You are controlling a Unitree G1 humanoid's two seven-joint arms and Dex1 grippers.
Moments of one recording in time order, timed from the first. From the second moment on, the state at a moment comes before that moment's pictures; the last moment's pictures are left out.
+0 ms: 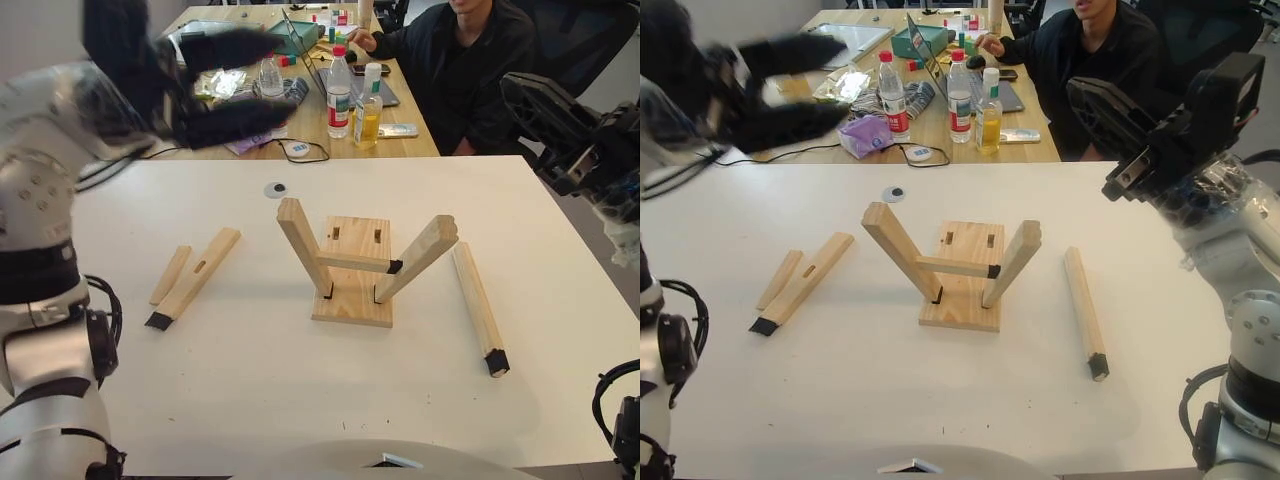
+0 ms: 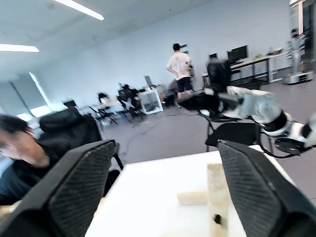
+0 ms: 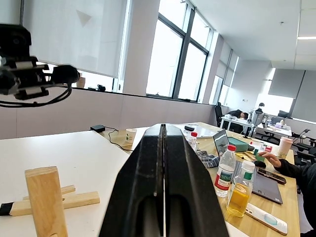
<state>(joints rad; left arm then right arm) -0.90 0.77 0.19 -0.07 -0.89 0.67 -1.08 -0.35 -0.80 -0.35 -0.59 1.05 0.57 0.37</state>
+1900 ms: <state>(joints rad) -0.08 0.77 -0.23 -0.07 -0.30 0.29 -1.02 0.15 -0.70 0.15 -0.41 0.26 0.31 0.59</state>
